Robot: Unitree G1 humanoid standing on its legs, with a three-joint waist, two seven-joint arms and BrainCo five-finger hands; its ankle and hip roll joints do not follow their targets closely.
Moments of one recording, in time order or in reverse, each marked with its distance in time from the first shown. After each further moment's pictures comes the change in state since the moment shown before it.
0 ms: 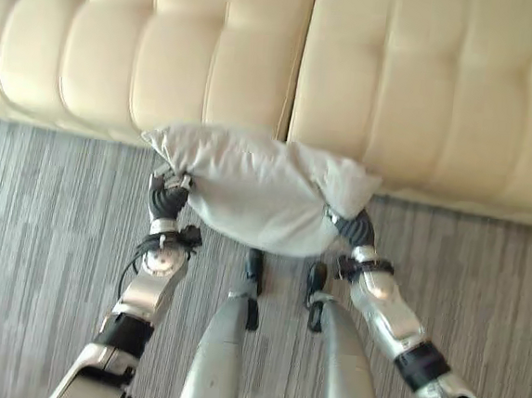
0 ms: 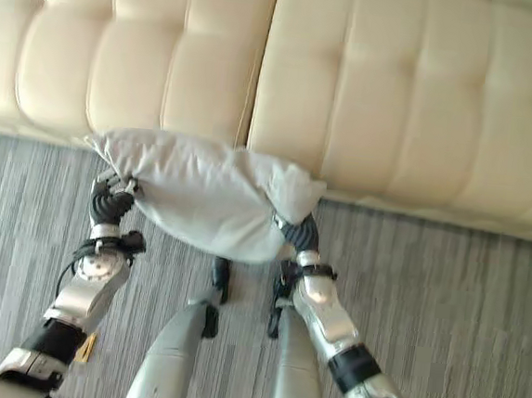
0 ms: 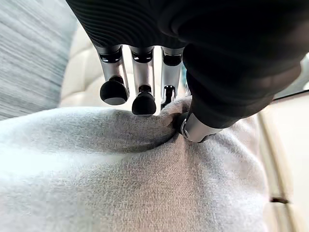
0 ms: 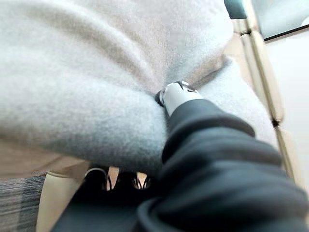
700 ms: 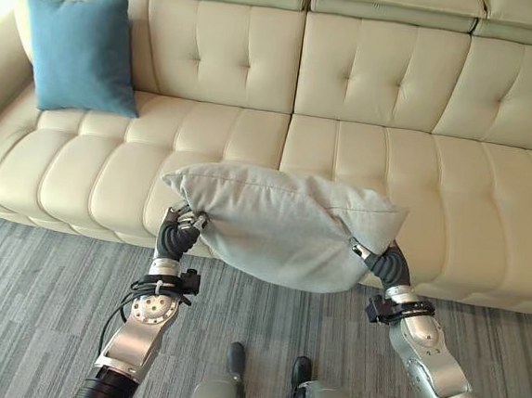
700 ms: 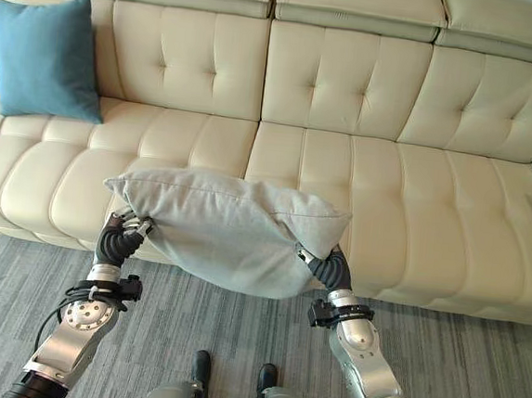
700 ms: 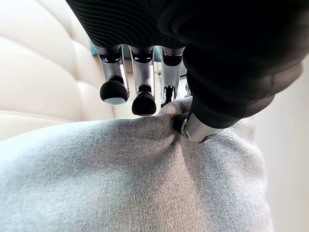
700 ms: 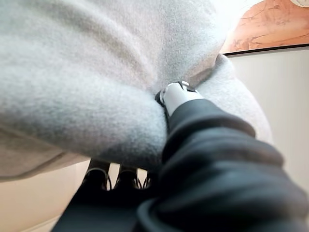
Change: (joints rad) left arm 0.217 -0.003 -0.008 -0.165 0.118 0.002 -0.151; right arm 0.233 -0.104 -0.171 -0.203 -0.062 0.018 0.151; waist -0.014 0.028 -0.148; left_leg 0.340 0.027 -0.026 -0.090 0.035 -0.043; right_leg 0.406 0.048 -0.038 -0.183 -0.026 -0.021
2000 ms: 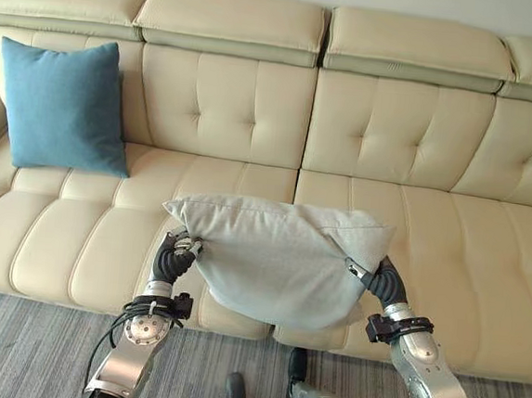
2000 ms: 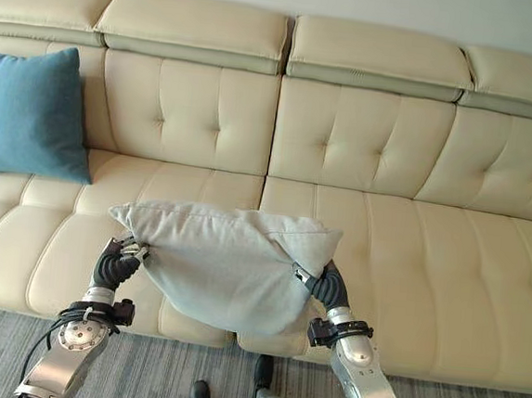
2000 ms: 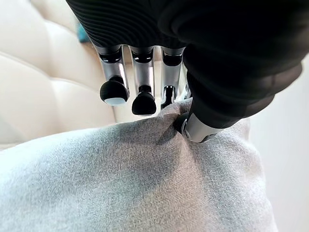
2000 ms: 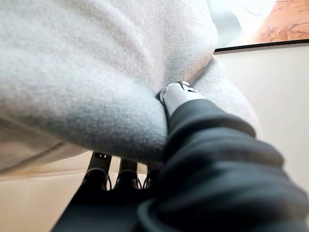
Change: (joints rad) left arm 0.072 -0.035 0.046 0.036 0.039 0.036 -0.074; right arm 0.048 0.010 -0.022 -0.025 -0.059 0.048 0.038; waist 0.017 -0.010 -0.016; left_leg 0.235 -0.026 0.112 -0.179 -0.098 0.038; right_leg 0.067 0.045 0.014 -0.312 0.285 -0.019
